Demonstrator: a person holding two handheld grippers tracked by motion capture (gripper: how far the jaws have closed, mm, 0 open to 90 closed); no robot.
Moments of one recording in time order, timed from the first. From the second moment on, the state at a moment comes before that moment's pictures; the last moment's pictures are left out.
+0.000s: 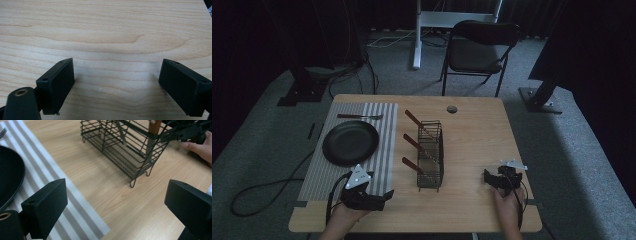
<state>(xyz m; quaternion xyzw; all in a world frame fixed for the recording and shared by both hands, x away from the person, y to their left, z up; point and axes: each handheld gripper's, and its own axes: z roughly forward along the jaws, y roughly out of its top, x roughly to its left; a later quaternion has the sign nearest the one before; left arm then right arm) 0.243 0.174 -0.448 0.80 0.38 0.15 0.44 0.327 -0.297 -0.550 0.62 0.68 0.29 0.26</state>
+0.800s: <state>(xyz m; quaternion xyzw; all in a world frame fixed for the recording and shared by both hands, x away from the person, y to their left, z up) 0.263 0.130 -0.422 0.79 0.38 0.13 0.46 0.327 -0.297 -0.550 0.62 0.68 0.29 0.26</state>
